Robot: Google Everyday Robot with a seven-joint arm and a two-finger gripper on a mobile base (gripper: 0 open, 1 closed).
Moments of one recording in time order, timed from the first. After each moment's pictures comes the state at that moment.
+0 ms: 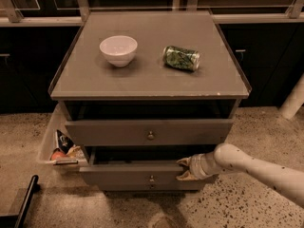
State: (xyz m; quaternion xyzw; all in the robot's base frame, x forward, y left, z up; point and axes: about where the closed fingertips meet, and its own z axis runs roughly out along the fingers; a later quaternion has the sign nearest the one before) arm 0.553 -0.156 0.394 -0.70 0.63 0.11 0.31
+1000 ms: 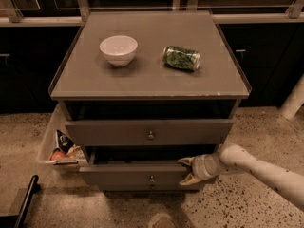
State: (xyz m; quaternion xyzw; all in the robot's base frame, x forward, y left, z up) arm 0.550 -0.158 0.392 -0.70 0.62 0.14 0.32
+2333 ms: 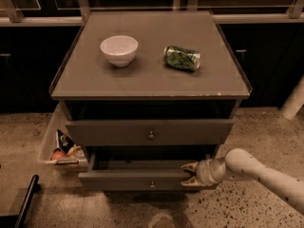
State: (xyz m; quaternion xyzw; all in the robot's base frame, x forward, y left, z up) arm 0.528 -0.164 0.400 -0.69 0.62 0.15 0.34
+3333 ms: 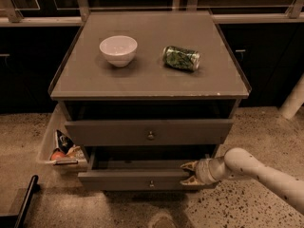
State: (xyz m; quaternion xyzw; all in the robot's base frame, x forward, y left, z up) arm 0.528 -0.164 0.400 -0.69 0.62 0.15 0.34
